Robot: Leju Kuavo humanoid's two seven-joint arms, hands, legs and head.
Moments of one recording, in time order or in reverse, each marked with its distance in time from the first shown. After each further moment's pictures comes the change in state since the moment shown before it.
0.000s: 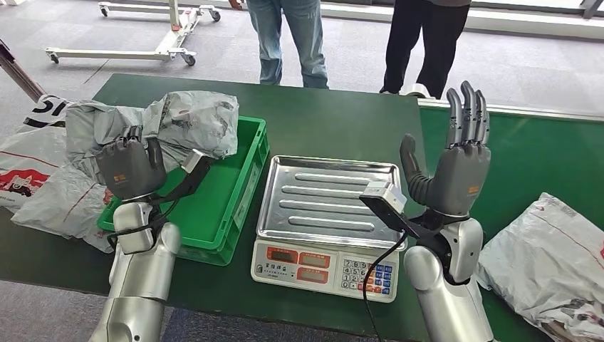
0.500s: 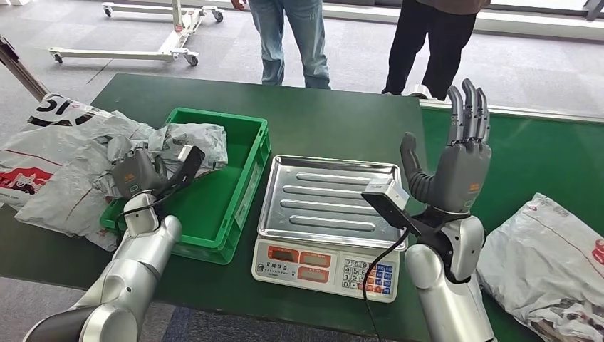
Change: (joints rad) left arm -0.220 0.124 0.060 0.598 0.064 0.000 0.185; right arm -0.008 0.001 0.000 -0.001 -0.017 0.014 0.005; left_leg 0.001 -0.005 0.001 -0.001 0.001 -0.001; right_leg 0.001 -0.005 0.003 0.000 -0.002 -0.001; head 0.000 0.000
